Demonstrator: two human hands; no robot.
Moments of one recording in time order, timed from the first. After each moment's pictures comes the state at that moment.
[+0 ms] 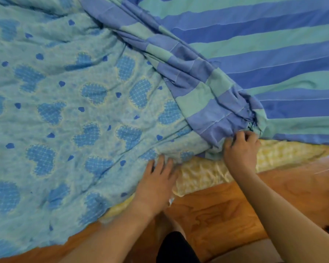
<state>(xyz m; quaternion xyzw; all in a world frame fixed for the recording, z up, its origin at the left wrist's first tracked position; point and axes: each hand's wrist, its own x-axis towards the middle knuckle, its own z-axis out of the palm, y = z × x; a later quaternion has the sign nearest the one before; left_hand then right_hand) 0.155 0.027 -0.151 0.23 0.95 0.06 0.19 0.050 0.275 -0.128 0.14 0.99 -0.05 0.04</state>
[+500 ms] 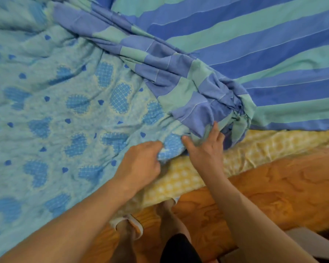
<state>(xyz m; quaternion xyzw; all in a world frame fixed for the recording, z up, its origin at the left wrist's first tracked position) 0.066 0.035 -0.093 0.12 0.95 0.22 0.21 0.052 0.234 -0.132 0.25 0.90 -0.34 0.13</state>
